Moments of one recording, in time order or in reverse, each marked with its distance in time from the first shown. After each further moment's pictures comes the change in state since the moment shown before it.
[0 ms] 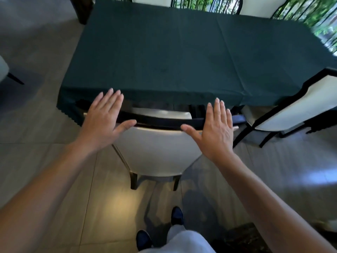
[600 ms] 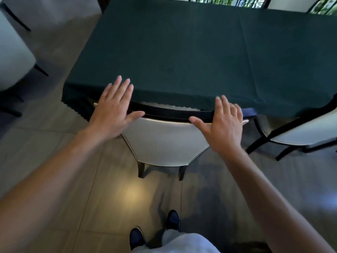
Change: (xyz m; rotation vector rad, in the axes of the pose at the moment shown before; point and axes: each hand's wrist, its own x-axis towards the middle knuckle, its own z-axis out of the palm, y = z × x) left_hand 0.080 0.053 0.023 0.124 -0.050 -0.096; right_hand 0.085 0.078 0.010 0.062 0.018 -0.053
